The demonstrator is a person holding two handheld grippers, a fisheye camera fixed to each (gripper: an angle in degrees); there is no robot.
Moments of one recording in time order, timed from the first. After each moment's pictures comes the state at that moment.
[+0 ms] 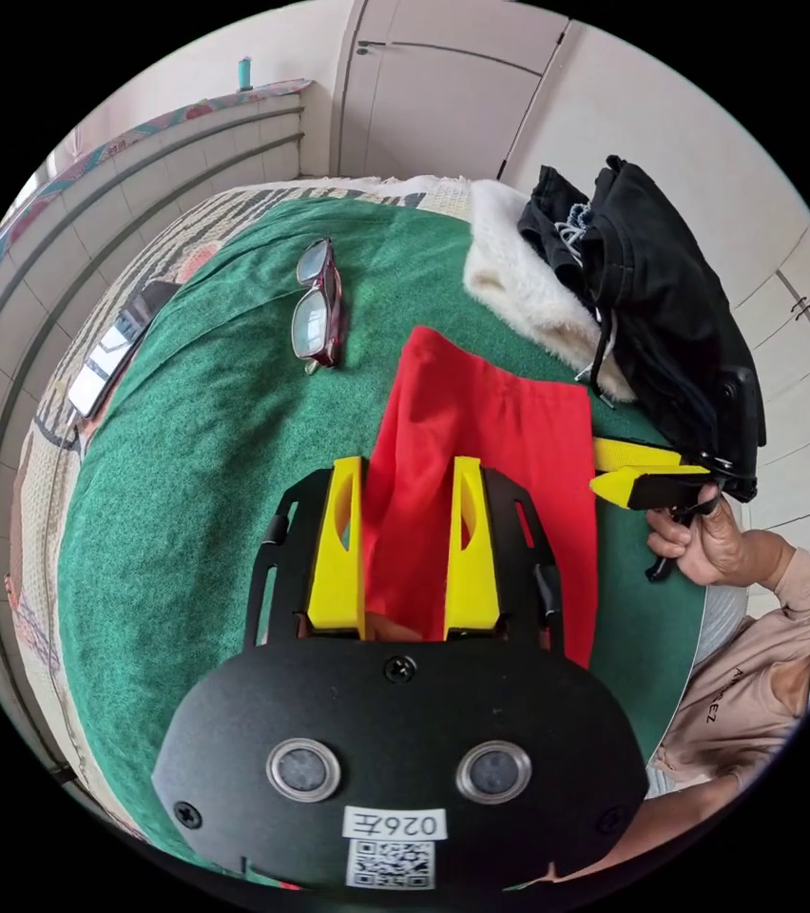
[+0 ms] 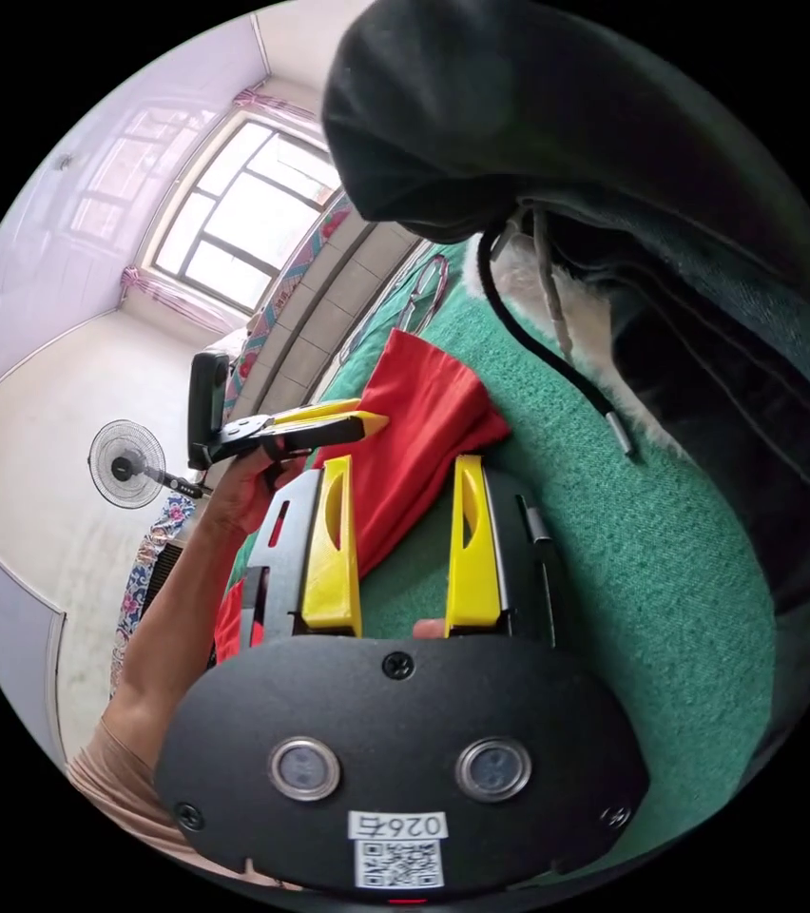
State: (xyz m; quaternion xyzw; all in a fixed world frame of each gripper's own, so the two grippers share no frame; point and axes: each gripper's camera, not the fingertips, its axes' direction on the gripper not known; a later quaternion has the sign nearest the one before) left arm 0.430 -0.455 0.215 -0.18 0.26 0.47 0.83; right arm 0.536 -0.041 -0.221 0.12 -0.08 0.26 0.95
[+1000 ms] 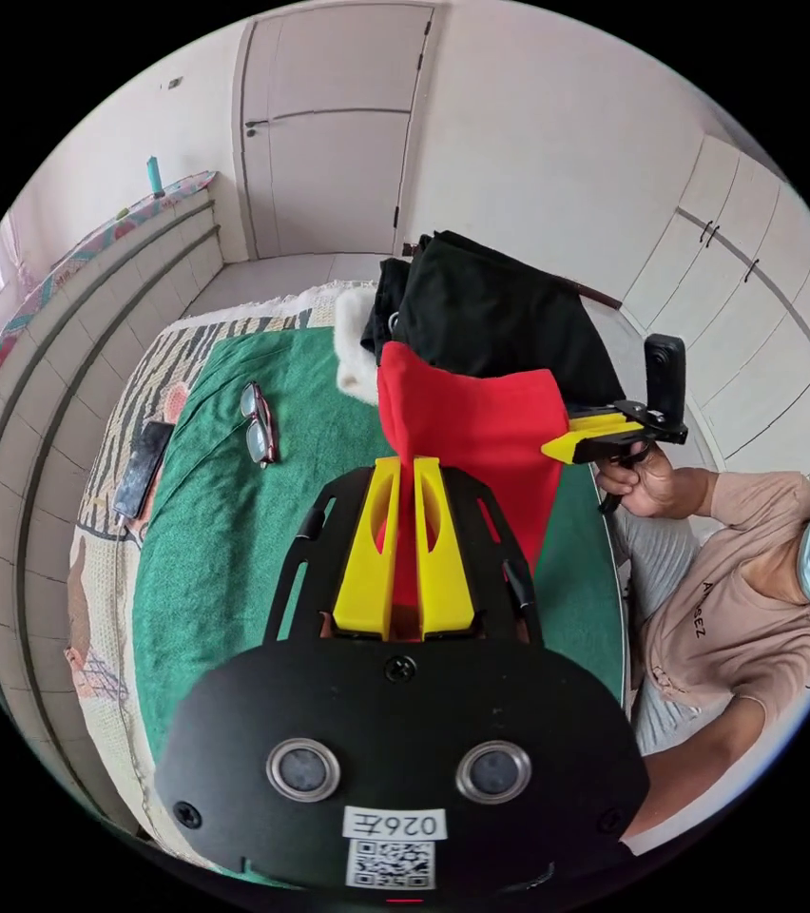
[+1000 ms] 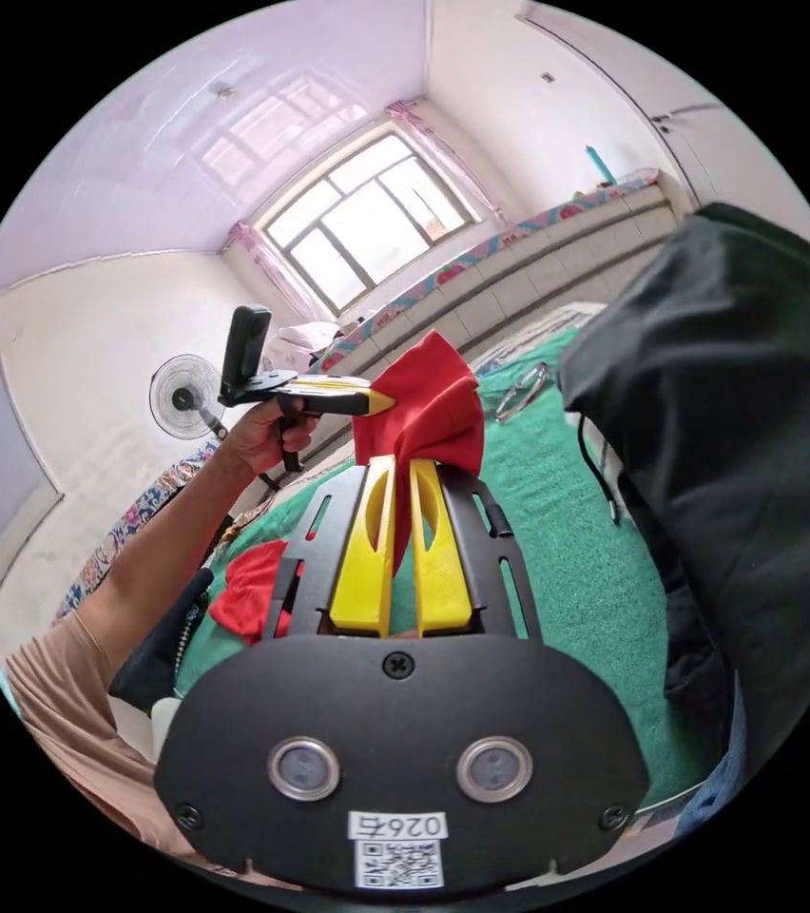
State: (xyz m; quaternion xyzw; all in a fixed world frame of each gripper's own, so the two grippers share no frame) left arm 0.370 -0.490 0.033 -0.09 0.34 0.53 0.77; right arm 0.385 0.039 -0.317 0.21 -0.06 0.07 0.97
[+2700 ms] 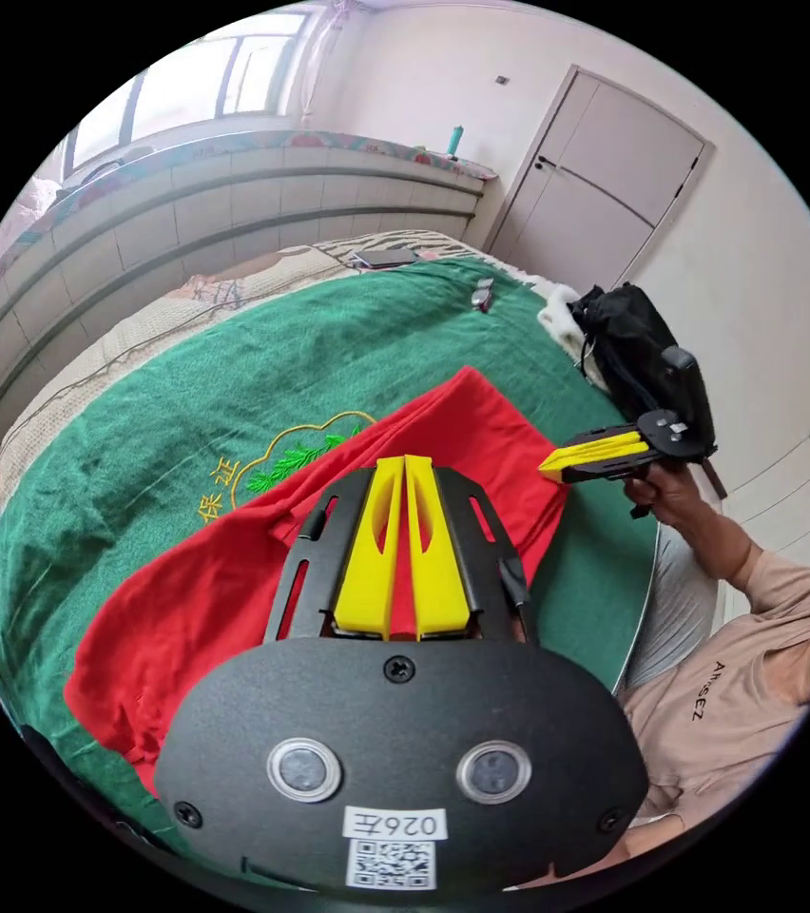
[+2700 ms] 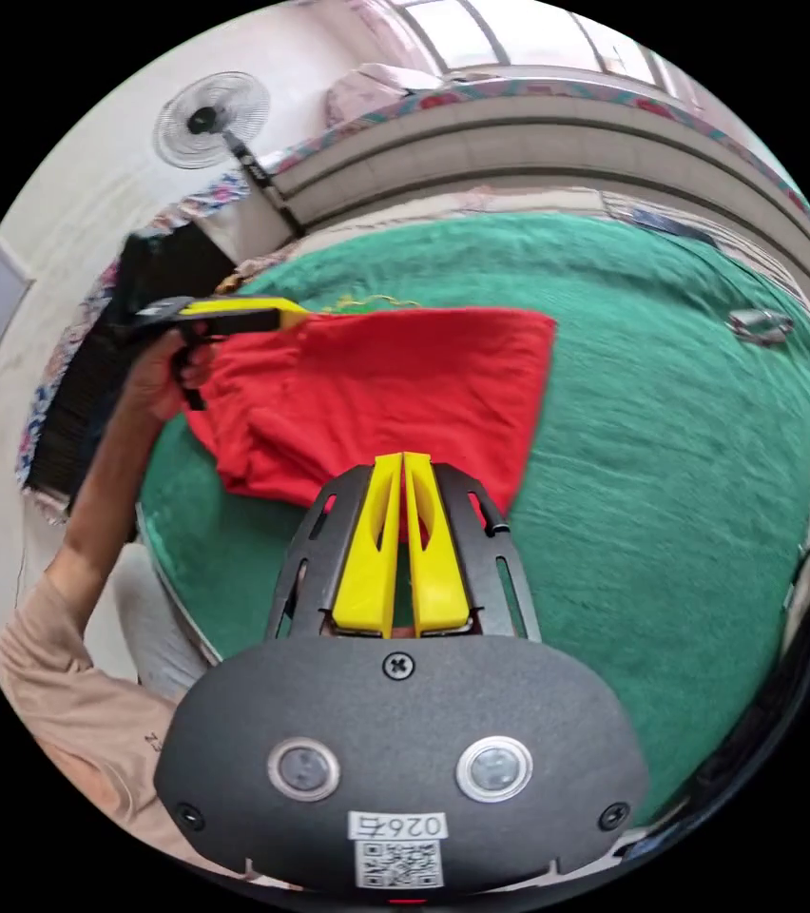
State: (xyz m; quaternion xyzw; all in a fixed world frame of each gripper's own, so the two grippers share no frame) left arm 0.154 -0.387 0.041 -0.09 0.25 0.24 0.93; right arm 0.157 -0.110 -0.073 -0.18 -0.02 -0.10 0.98
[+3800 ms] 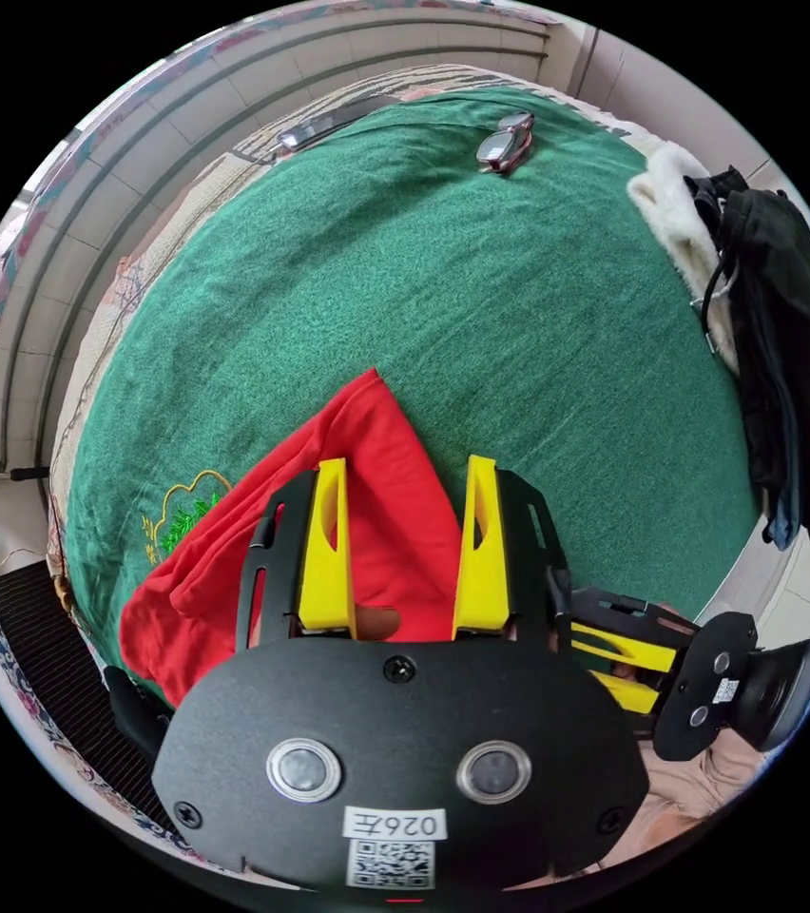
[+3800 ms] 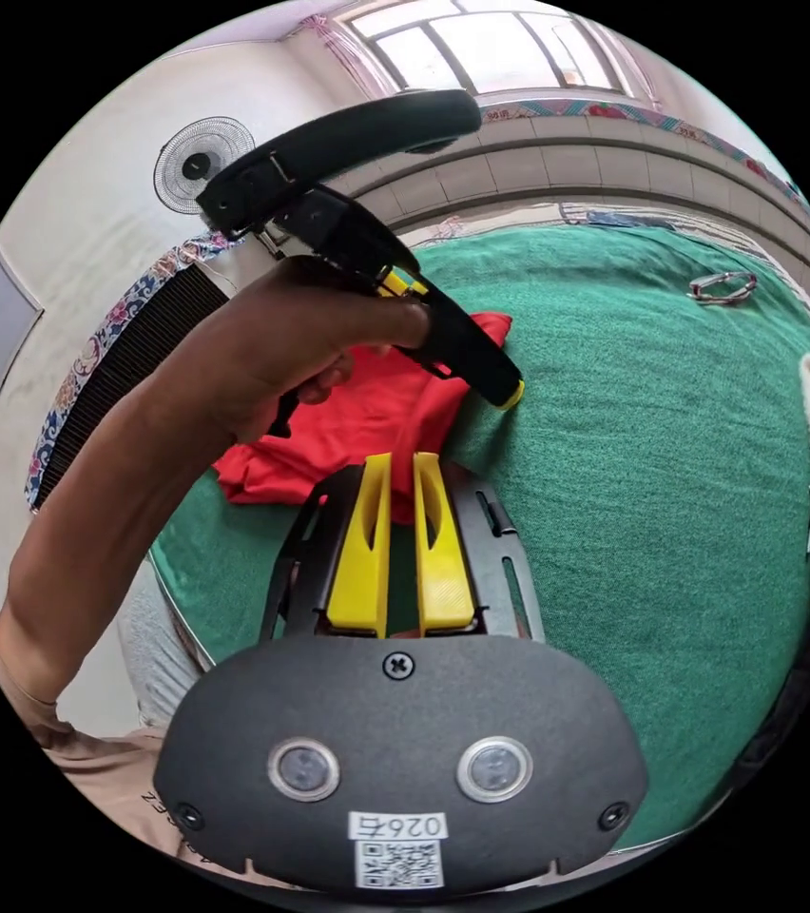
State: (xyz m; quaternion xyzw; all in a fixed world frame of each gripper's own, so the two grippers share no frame) left arm 0.430 -0.385 0.144 -0.31 -0.01 0.28 0.91; right arm 0.191 -0.081 -0.118 -0.09 -0.07 -0.08 0.99
